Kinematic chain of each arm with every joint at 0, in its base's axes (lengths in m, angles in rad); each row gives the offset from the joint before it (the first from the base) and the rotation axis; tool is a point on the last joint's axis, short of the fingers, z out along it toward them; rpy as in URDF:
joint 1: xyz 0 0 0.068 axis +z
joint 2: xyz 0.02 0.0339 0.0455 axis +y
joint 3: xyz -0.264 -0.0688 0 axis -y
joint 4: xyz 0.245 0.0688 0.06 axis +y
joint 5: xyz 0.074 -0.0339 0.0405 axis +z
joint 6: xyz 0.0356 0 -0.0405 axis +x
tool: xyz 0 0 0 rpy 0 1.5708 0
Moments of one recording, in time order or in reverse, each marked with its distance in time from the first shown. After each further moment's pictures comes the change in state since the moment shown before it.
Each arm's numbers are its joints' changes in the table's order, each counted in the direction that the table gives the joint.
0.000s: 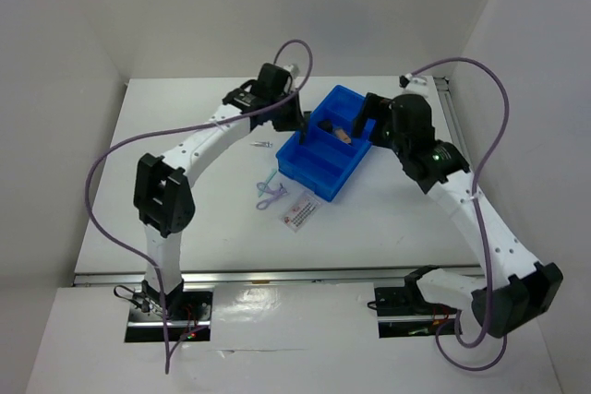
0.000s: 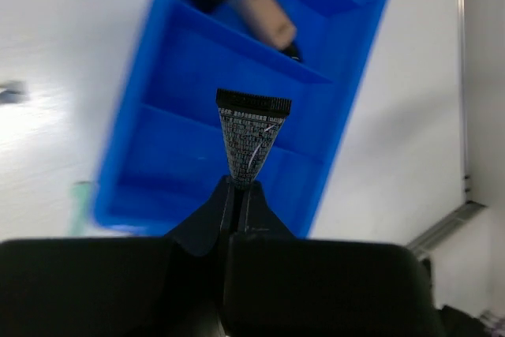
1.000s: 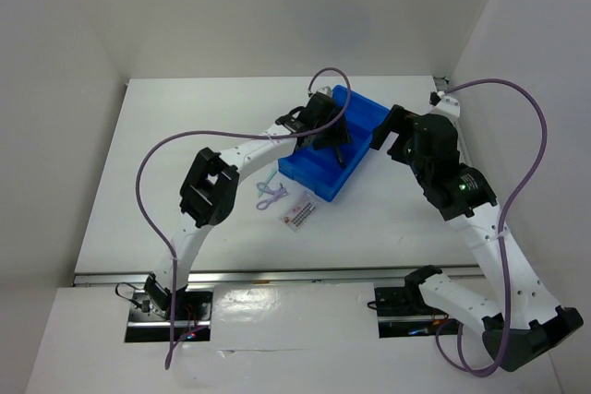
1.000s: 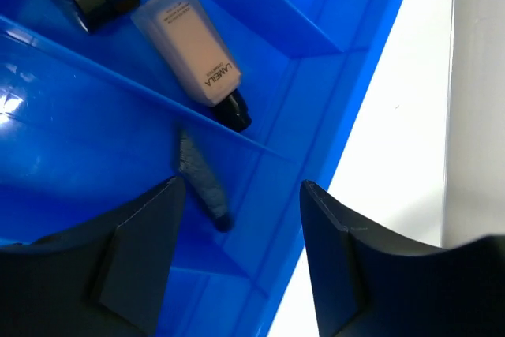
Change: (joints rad) left arm -0.195 0.321 0.098 -0.288 0.166 -0.269; right arm -0.010 -0.239 -0.084 0.120 -0.113 0.093
